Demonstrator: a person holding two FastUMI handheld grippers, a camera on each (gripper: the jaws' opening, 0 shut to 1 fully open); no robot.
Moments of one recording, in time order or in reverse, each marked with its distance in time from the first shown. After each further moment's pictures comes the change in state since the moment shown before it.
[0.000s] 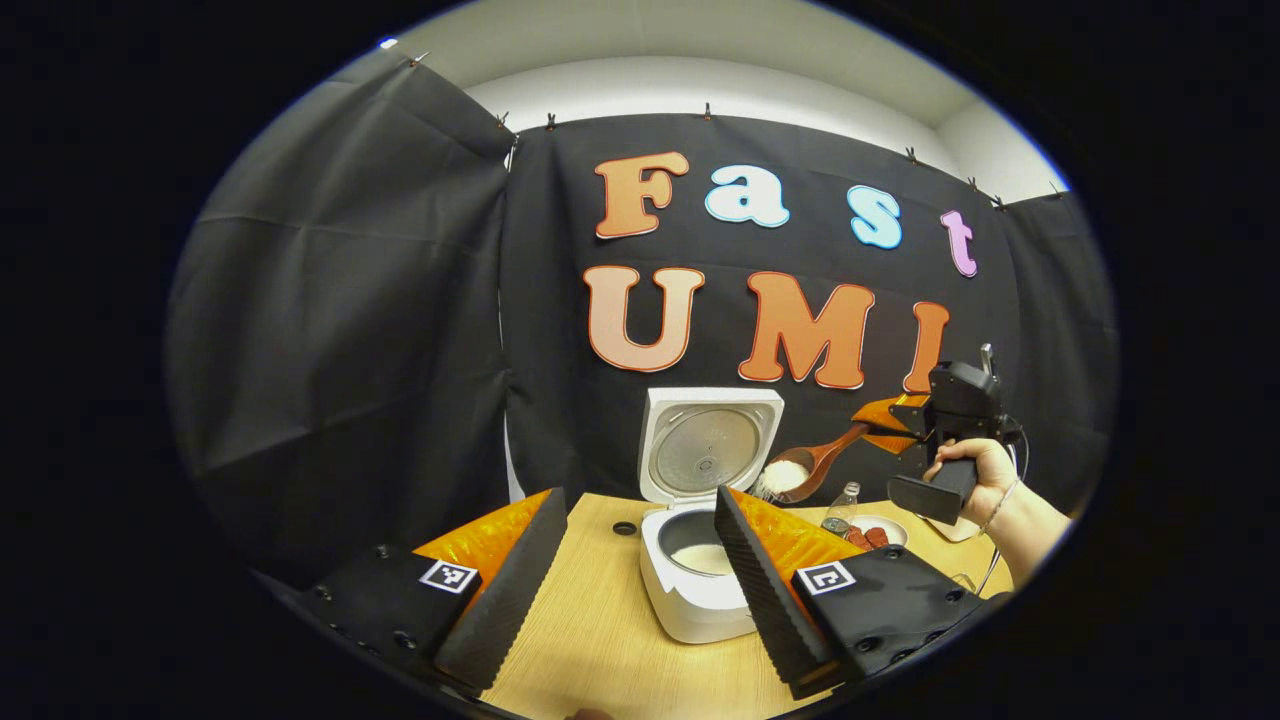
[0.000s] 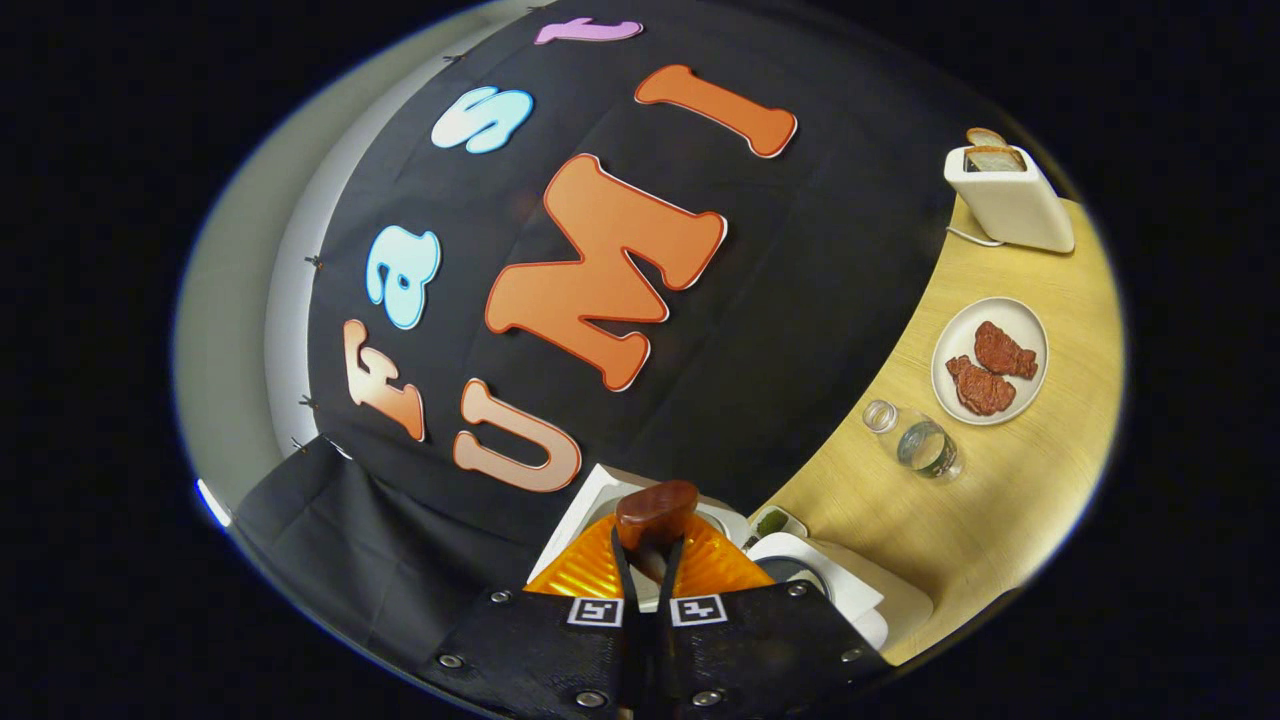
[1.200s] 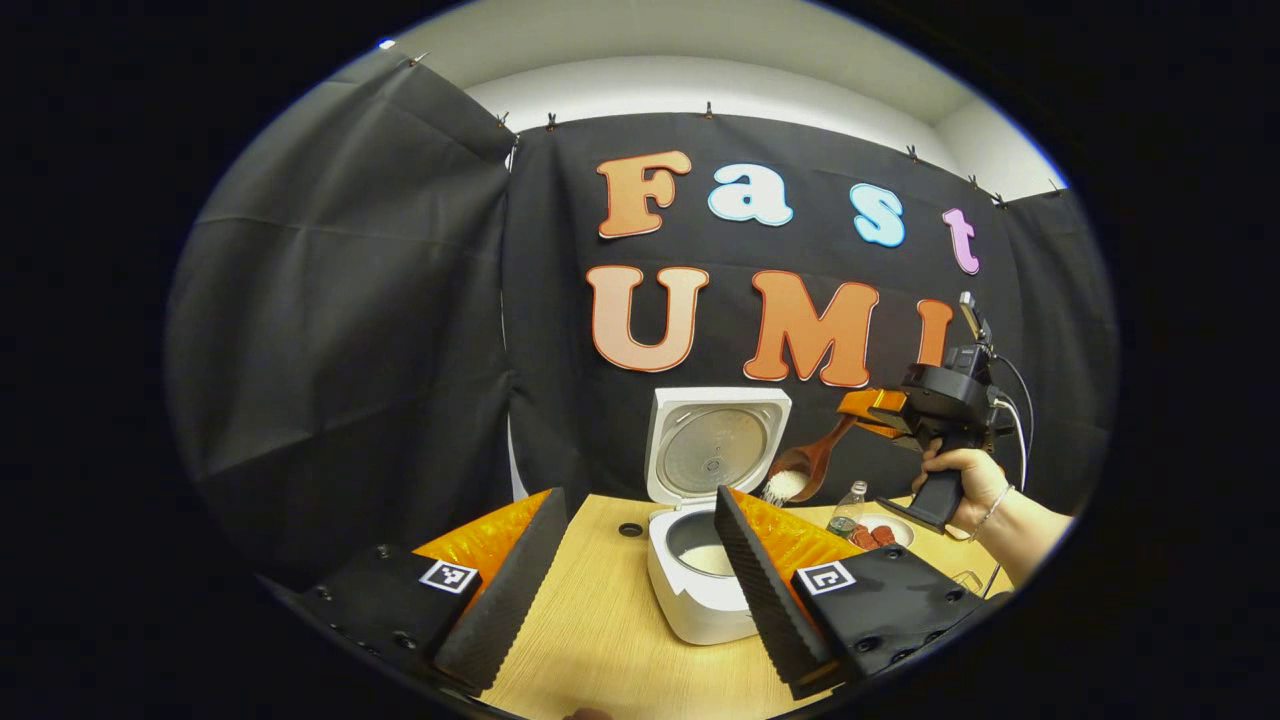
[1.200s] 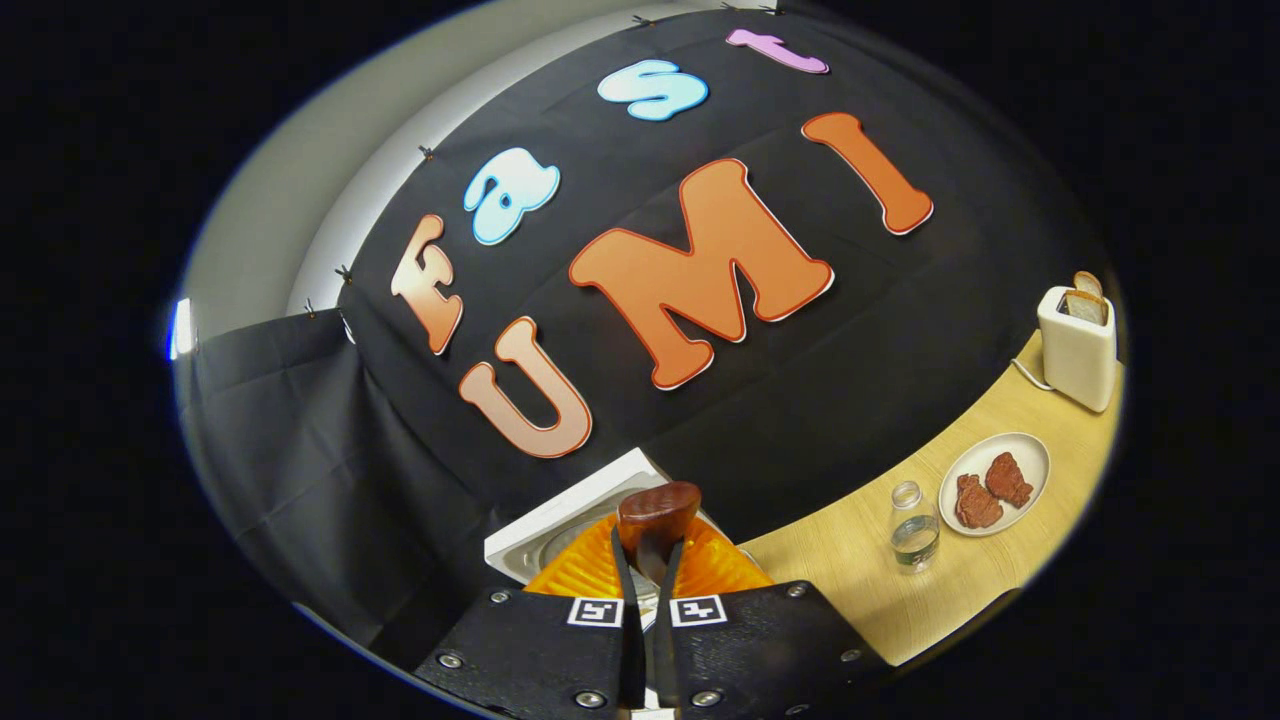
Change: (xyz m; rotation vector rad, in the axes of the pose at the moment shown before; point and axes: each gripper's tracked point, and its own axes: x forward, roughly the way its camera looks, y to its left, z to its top) left arm 0.006 0.014 -0.004 -0.002 0.006 0.011; right arm 0.006 0.039 -0.019 -0.417 -0.060 0.066
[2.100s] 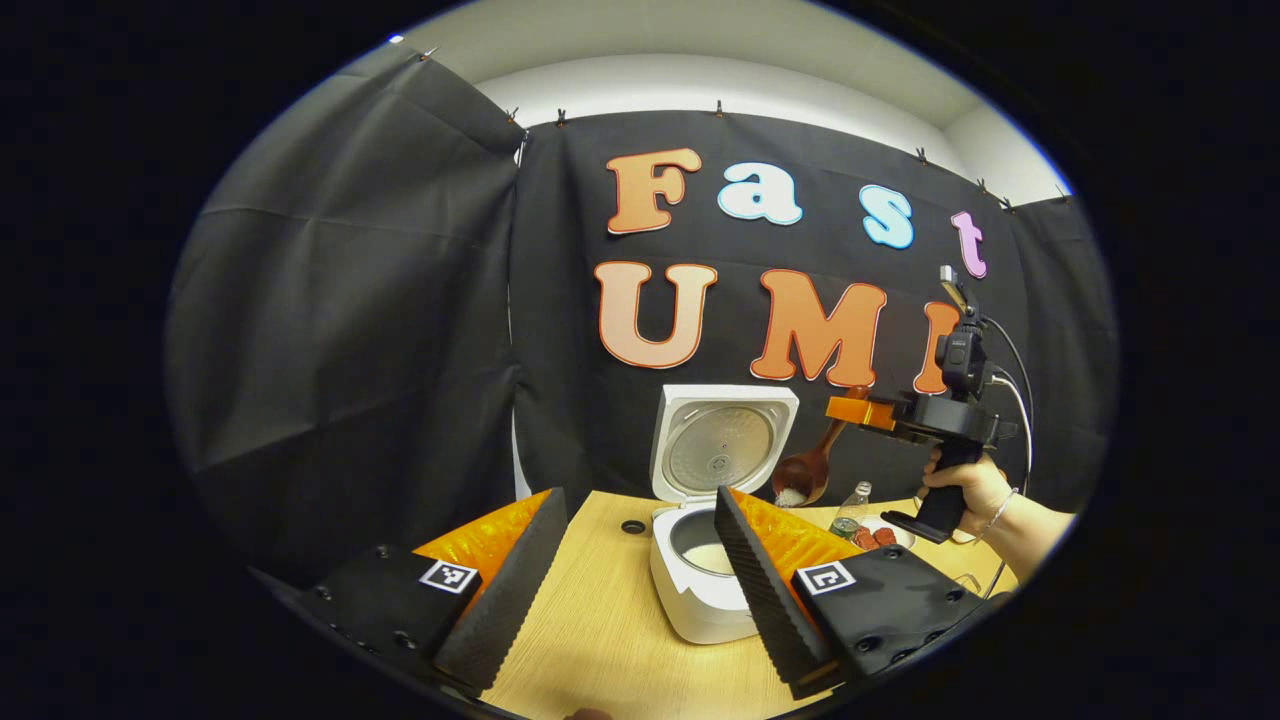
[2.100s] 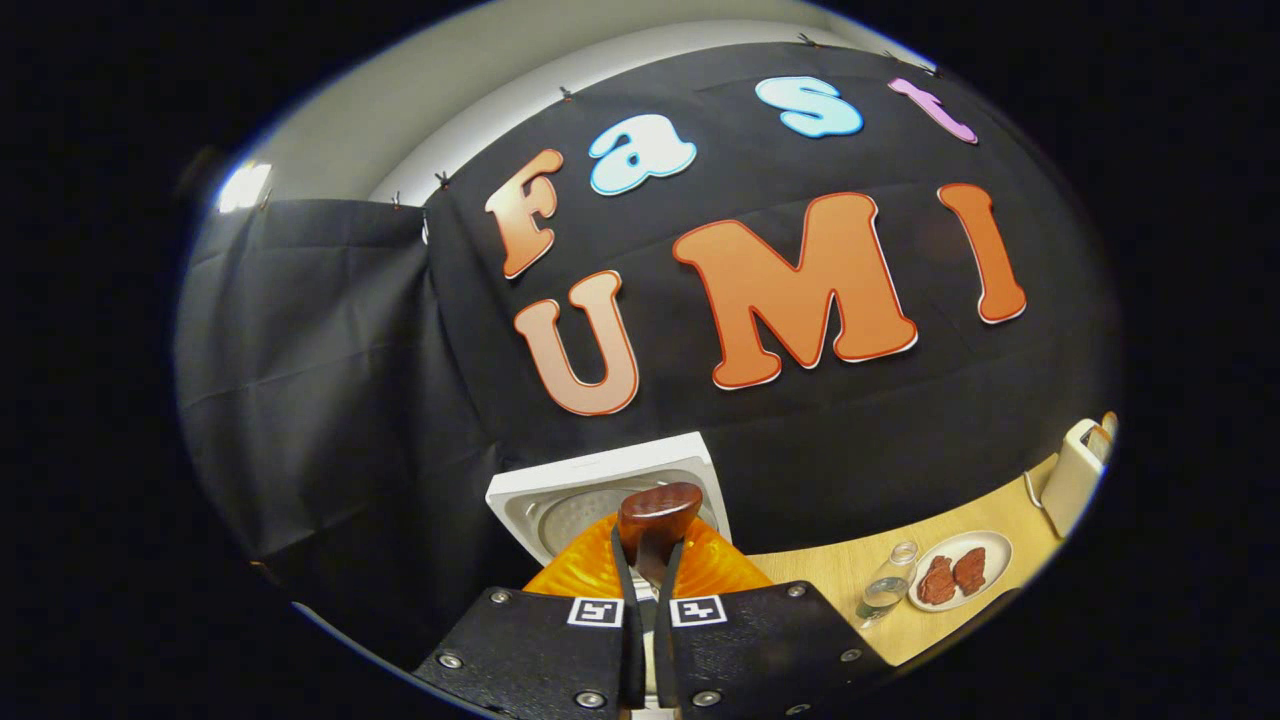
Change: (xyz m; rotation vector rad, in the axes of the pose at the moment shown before) left arm 0.001 0.006 -0.003 -0.017 0.007 0.014; right arm 0.000 0.036 -0.022 -0.390 0.016 0.119
